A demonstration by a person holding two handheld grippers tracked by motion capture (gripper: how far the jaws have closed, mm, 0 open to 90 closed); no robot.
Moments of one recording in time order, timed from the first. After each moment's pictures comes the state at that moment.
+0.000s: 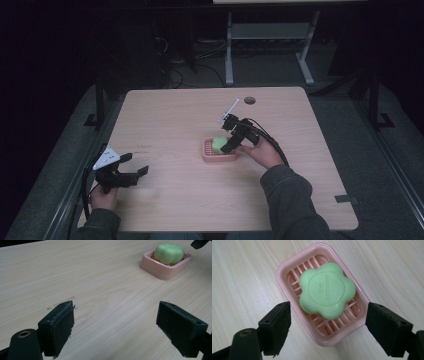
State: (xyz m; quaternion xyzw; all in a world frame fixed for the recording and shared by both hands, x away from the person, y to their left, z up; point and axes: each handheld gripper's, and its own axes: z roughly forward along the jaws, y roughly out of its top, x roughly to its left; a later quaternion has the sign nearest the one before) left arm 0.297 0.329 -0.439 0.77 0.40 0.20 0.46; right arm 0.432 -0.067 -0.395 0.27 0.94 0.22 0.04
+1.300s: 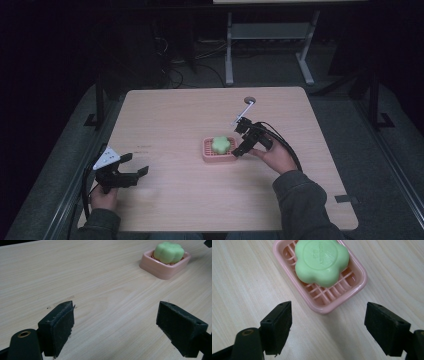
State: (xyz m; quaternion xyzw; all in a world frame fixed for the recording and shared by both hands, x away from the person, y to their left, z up) left arm 0.297 0.330 -0.438 0.77 0.40 0.20 0.46; right arm 0.418 -0.103 -0.396 0.29 0.93 0.21 0.03
